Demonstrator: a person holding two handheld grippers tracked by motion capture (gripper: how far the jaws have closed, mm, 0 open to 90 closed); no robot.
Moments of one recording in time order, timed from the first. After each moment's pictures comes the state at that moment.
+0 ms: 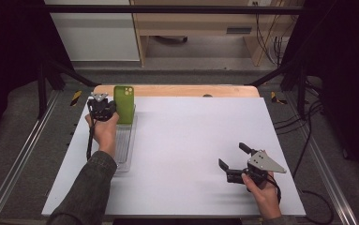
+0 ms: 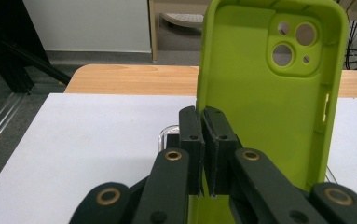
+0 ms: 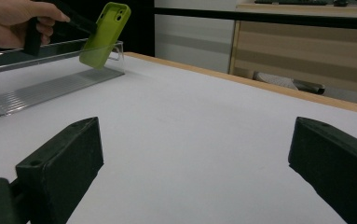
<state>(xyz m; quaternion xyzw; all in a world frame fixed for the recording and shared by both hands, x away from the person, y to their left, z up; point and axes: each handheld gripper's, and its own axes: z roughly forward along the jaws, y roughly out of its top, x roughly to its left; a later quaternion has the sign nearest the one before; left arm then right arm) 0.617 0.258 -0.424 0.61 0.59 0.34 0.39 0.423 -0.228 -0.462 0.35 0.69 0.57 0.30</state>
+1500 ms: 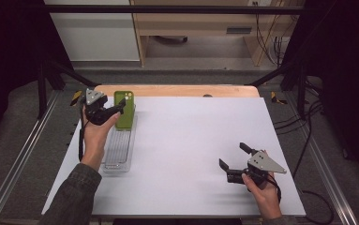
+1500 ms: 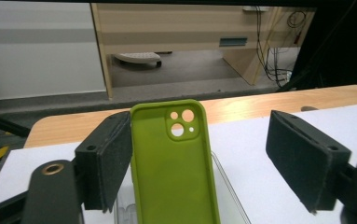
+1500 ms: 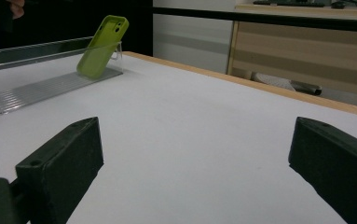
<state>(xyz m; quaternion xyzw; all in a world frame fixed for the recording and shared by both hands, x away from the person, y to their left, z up) 0.576 0.256 -0.379 0.65 0.49 0.33 0.48 0.423 -0.228 -0.461 0.34 0.69 0.56 0.30</state>
